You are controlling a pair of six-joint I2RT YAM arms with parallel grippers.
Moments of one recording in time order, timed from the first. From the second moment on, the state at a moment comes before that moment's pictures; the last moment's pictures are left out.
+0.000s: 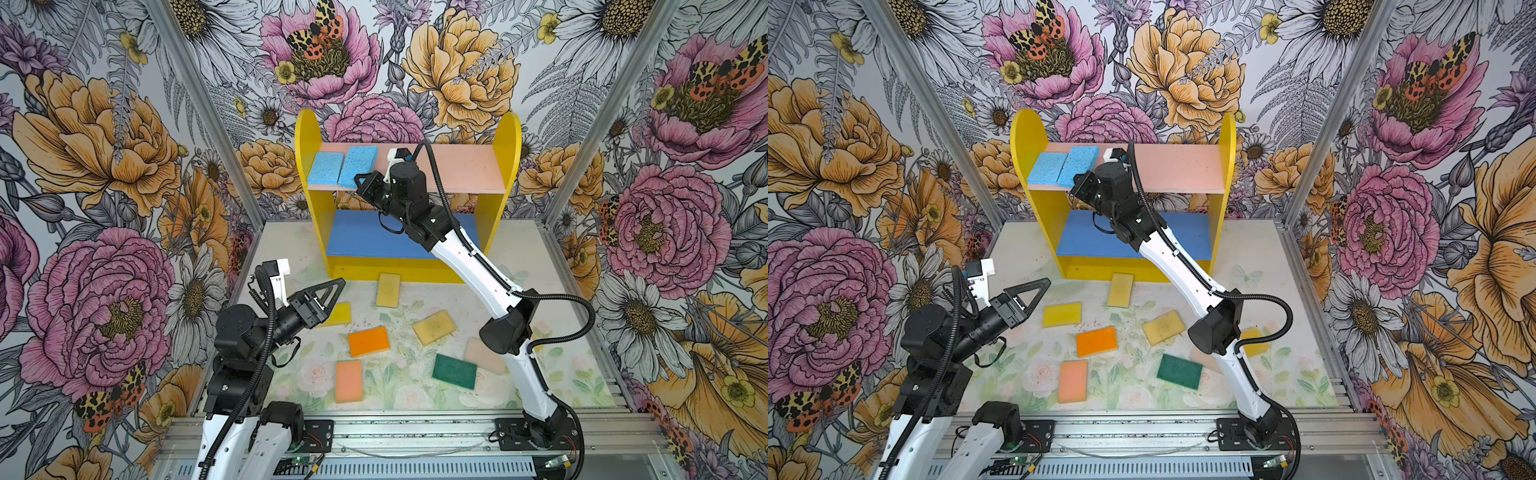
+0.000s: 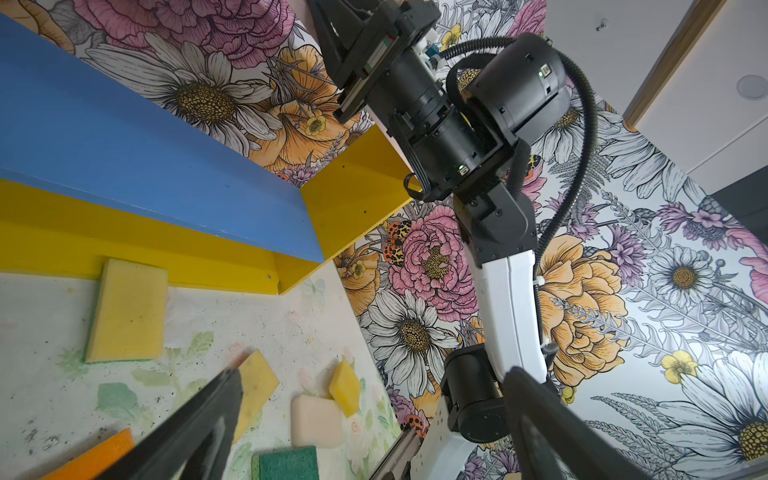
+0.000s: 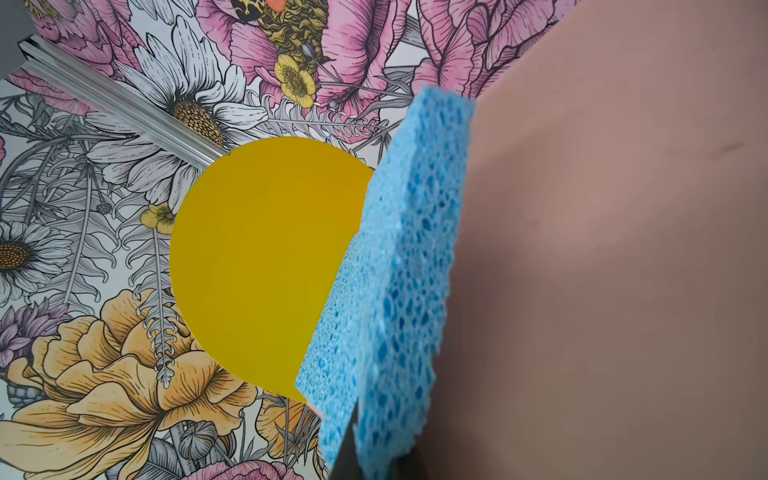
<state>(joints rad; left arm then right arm) -0.13 0.50 0.75 -0.22 0.65 -0.93 0.74 2.27 2.62 -0.43 0.04 0.95</state>
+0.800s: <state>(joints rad) -0.14 0.51 0.76 -0.25 0.65 -0.91 0.74 2.25 2.68 -0.53 0.16 0.81</state>
